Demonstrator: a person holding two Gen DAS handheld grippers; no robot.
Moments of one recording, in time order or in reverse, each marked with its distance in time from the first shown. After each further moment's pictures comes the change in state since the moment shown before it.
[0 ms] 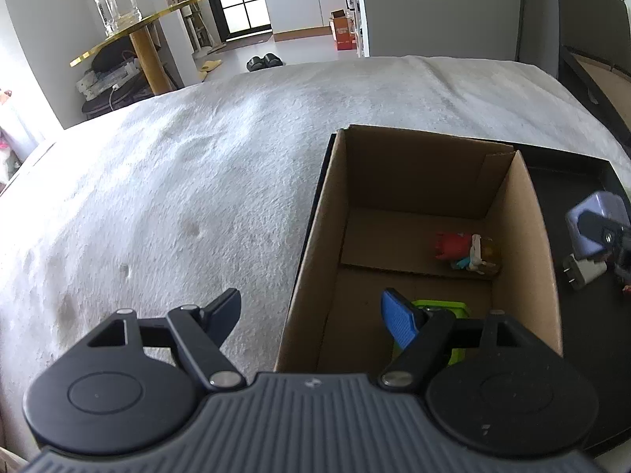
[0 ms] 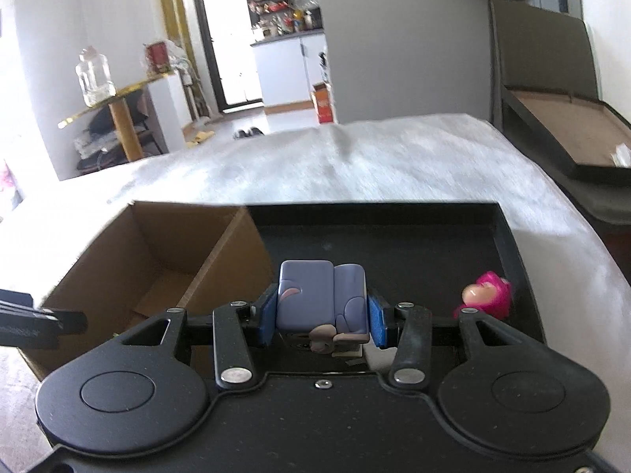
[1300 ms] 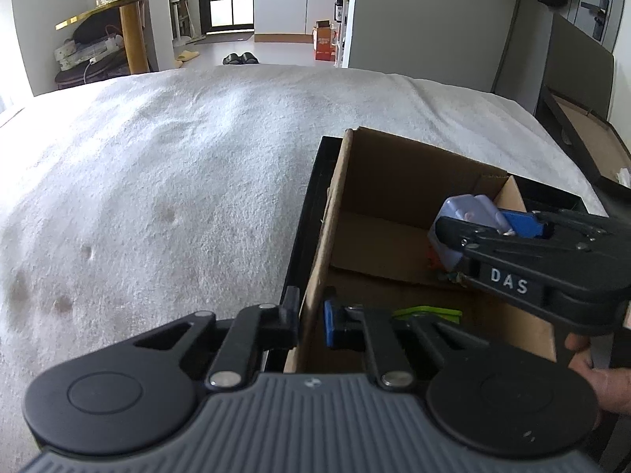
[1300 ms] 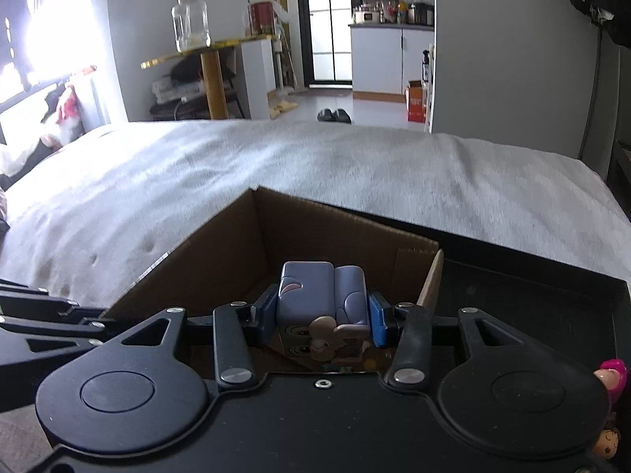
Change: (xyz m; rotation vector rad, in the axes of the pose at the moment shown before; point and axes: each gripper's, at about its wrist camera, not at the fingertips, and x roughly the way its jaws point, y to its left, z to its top) left arm 0.011 0.036 -0.011 -0.106 -0.032 -0.176; right arm 0.043 0.098 0.016 -0.226 0.091 0.144
